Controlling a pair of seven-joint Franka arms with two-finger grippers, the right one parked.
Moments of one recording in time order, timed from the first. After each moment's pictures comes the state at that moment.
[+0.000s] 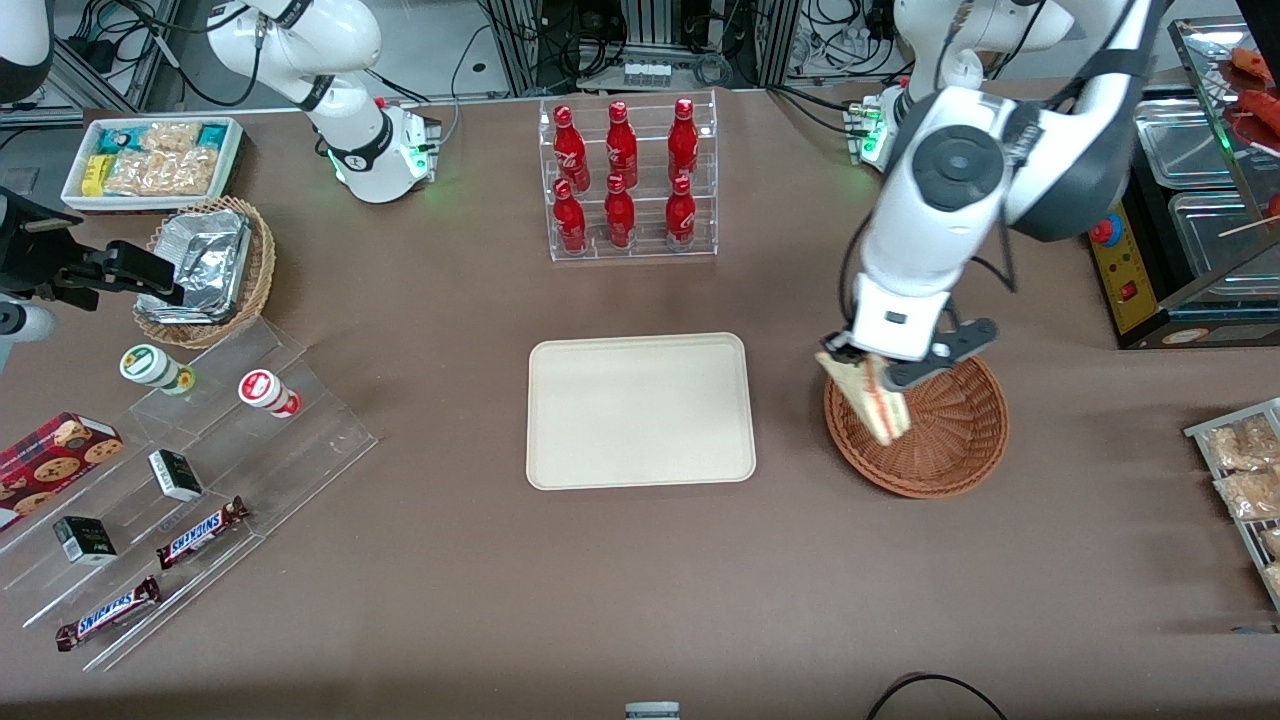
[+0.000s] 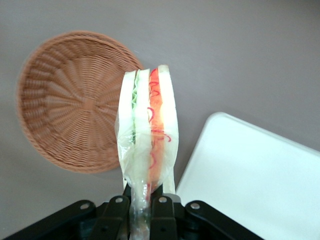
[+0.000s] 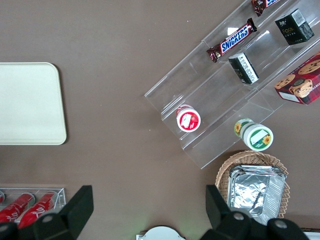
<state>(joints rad) -0.24 0.16 -0.28 -1.77 0.10 1.92 -0.95</state>
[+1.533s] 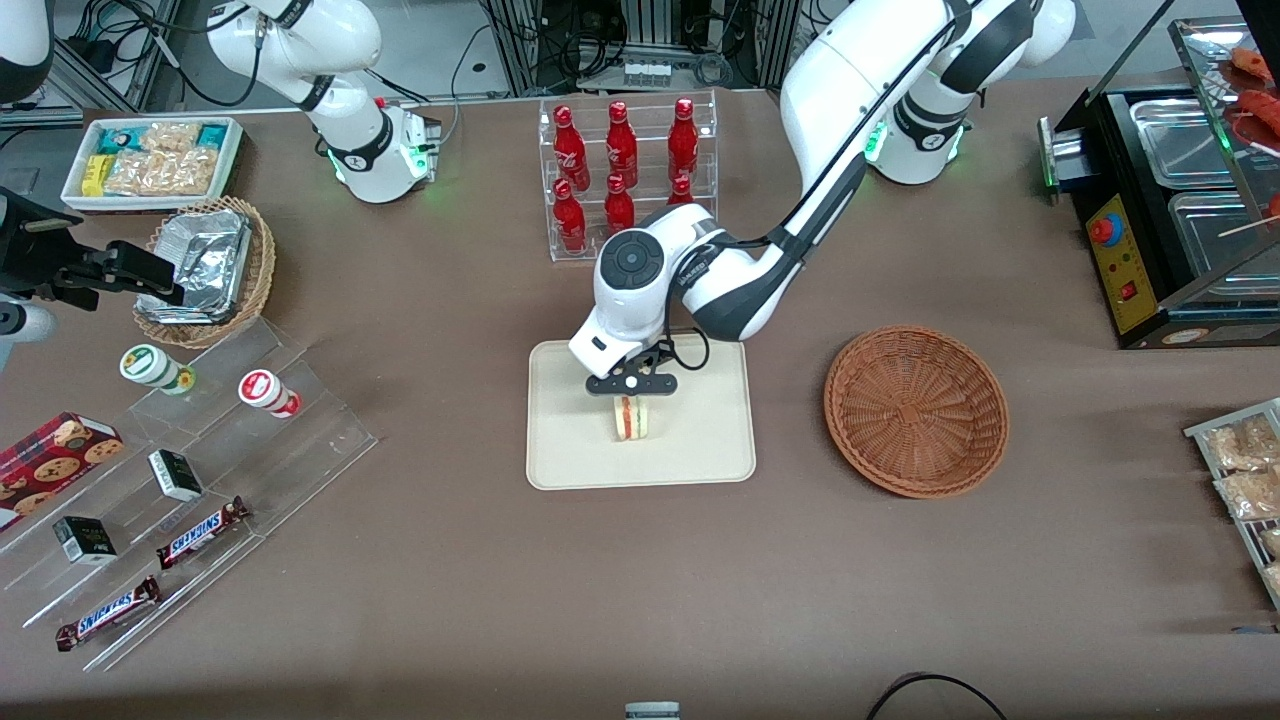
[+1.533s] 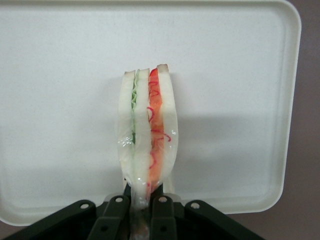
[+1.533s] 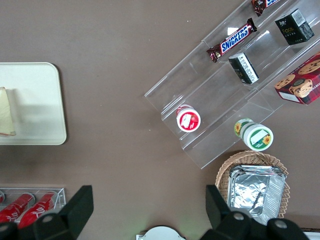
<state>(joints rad) -0.61 0.73 -0.29 -1.46 0.15 2.19 -0.93</state>
